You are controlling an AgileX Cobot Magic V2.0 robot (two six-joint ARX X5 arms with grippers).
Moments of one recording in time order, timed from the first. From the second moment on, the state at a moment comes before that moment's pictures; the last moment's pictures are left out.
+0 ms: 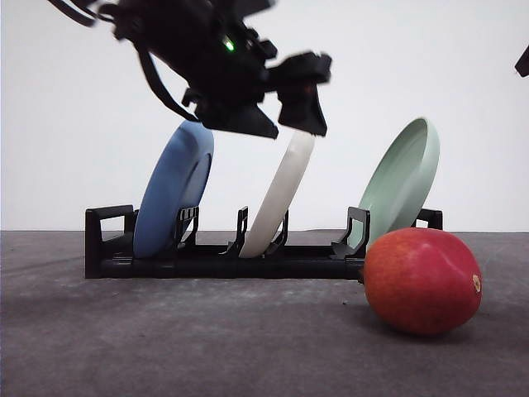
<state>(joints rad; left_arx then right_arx) -0.78 1.66 1.00 0.33 -0.12 0.05 0.31 0.47 0.56 -0.58 -0.24 0.07</state>
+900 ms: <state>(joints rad) -0.78 1.75 1.08 0.22 -0.16 -0.02 0.31 0.47 0.56 -0.57 -0.24 0.07</state>
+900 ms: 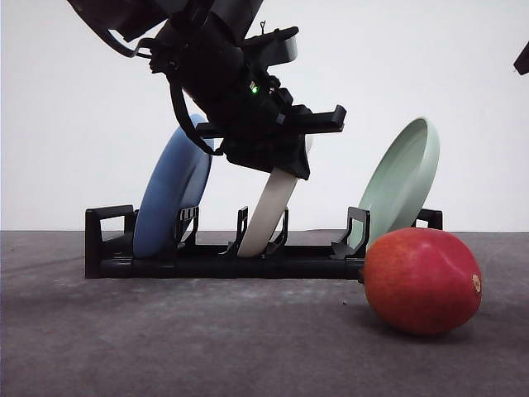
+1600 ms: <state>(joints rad) -0.78 1.54 1.08 0.21 -0.16 -0.21 0.31 0.47 0.56 -0.57 -0.24 0.07</state>
